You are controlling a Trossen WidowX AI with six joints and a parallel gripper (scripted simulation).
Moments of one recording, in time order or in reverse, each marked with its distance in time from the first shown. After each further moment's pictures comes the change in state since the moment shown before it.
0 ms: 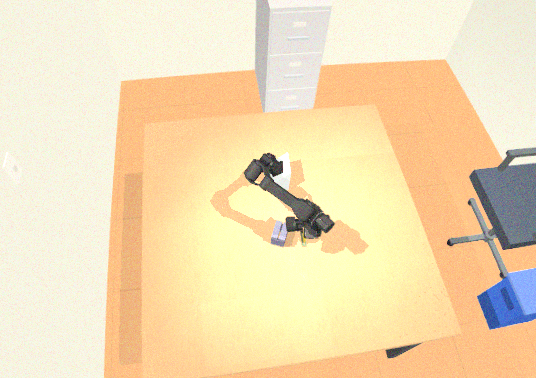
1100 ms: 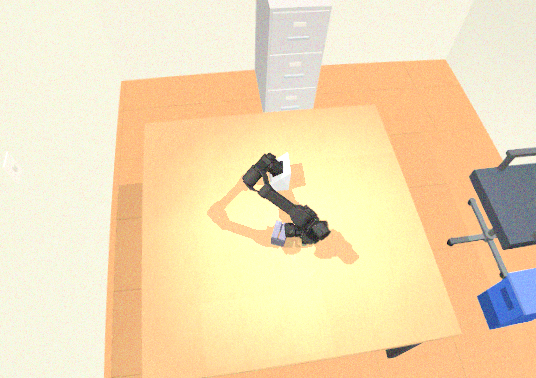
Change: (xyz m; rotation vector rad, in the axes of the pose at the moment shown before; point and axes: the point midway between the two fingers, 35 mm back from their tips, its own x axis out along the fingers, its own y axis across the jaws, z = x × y) arm 0.052 -0.001 0.002 0.001 -0.009 0.001
